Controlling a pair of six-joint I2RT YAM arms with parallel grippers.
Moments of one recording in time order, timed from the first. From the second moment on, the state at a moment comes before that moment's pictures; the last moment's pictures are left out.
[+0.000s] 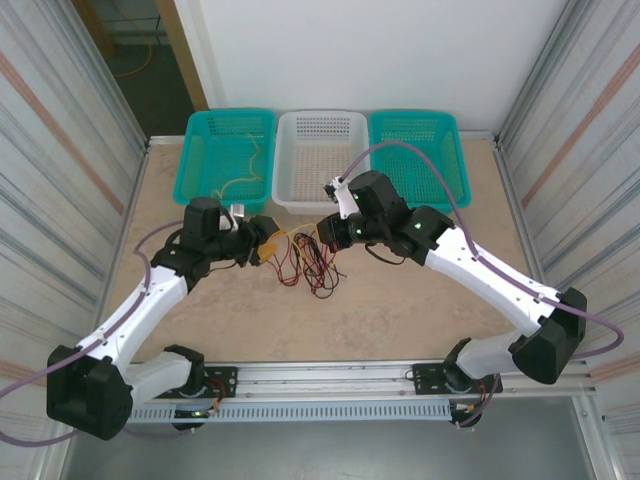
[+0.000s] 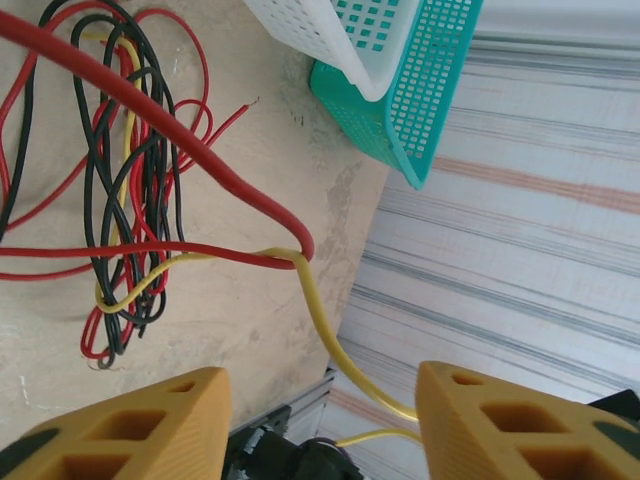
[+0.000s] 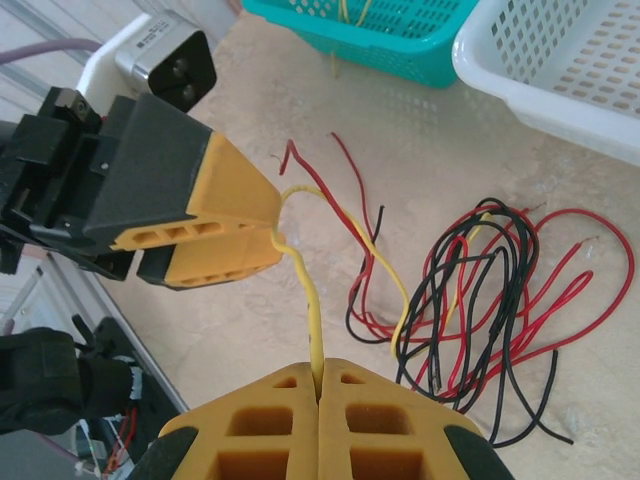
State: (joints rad) left arm -0.35 1.08 0.77 -0.28 0.63 -1.25; right arm 0.81 1.35 1.31 -0.61 -0.21 0.43
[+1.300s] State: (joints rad) left arm -0.50 1.18 1.21 -0.39 0.71 -0.91; right arm 0.67 1.30 1.09 -0.40 -0.31 0.57
